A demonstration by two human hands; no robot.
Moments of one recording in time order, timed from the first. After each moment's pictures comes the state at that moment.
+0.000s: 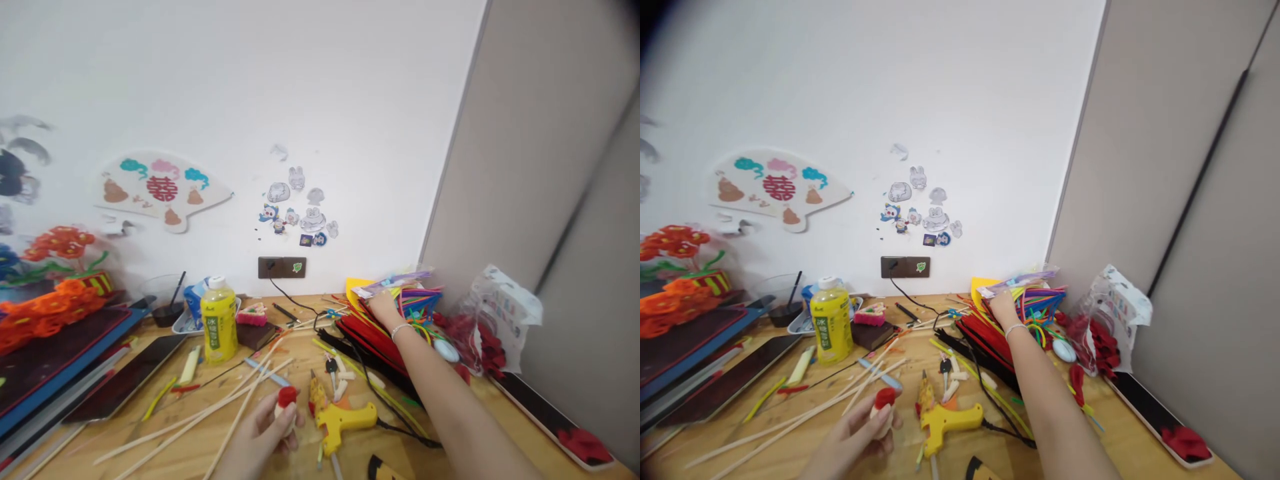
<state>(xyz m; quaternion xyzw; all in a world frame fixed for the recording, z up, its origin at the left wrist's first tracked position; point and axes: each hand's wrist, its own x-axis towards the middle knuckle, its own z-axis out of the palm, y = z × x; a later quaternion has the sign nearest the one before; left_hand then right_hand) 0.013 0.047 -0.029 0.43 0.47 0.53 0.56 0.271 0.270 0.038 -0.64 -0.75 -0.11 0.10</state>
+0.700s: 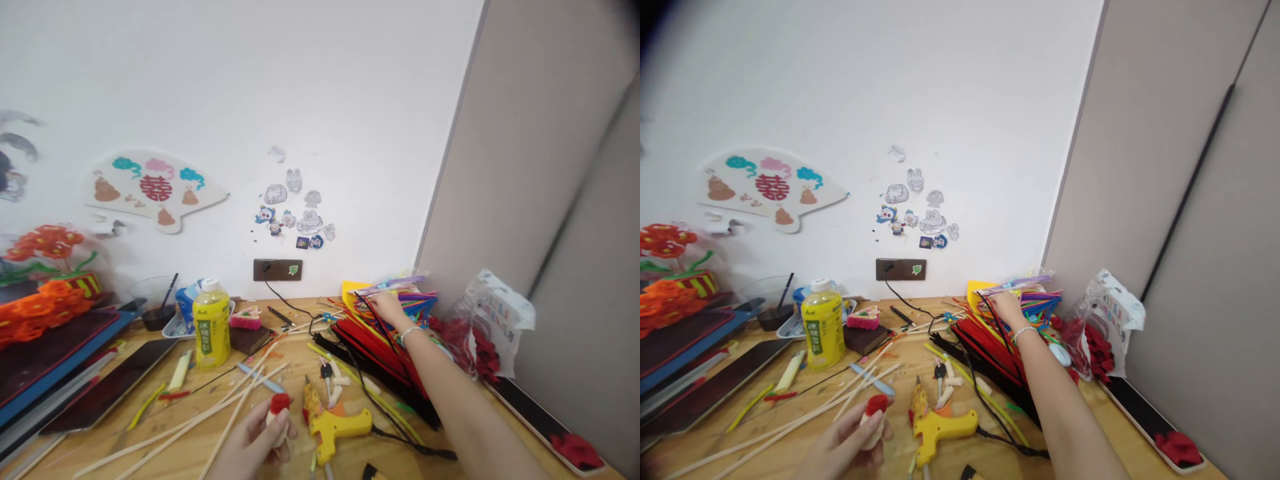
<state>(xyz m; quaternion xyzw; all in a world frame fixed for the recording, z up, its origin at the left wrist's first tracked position) 0.011 0.042 -0.019 0.45 0.47 0.51 0.57 0.305 0.275 0.039 -0.62 -0.77 -0.13 0.07</state>
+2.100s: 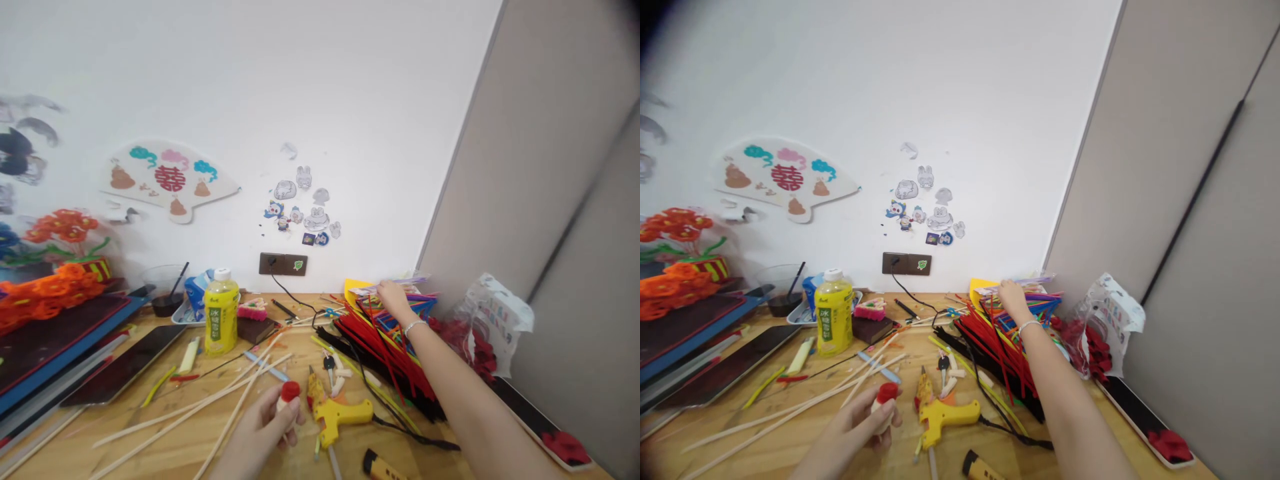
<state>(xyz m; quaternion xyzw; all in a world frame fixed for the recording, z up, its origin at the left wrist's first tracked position) 0.013 0.041 -0.017 0.49 0.46 0.50 0.54 0.311 0.282 0.048 -0.60 -0.77 -0.20 0.08</state>
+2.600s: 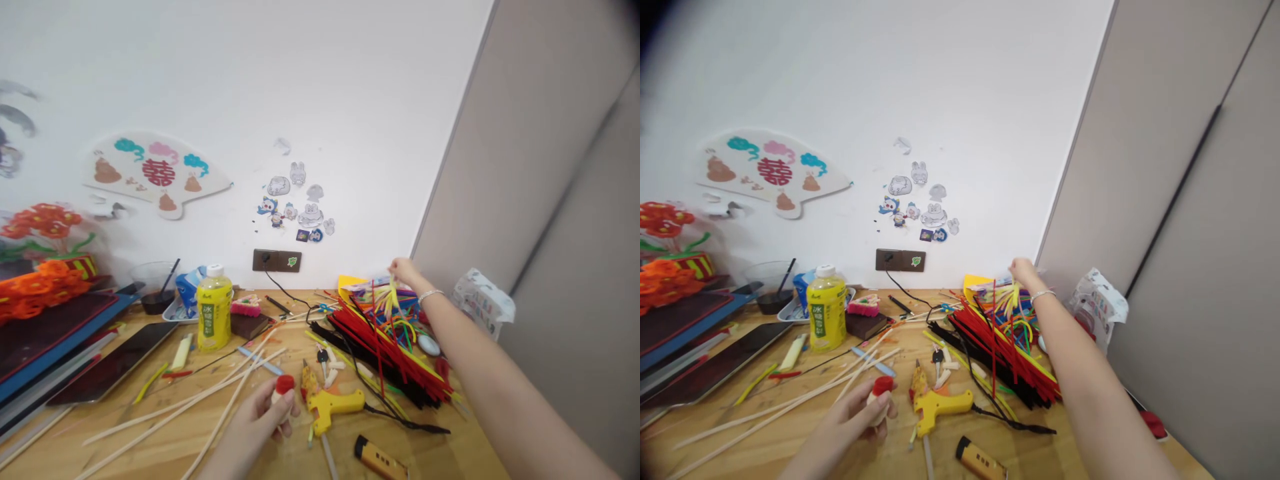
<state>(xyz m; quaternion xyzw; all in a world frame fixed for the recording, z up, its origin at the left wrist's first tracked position) 0.012 0.043 -0.024 0.50 0.44 0.49 0.56 0.355 0.292 0.127 -0.69 -0.63 -0.04 0.37</state>
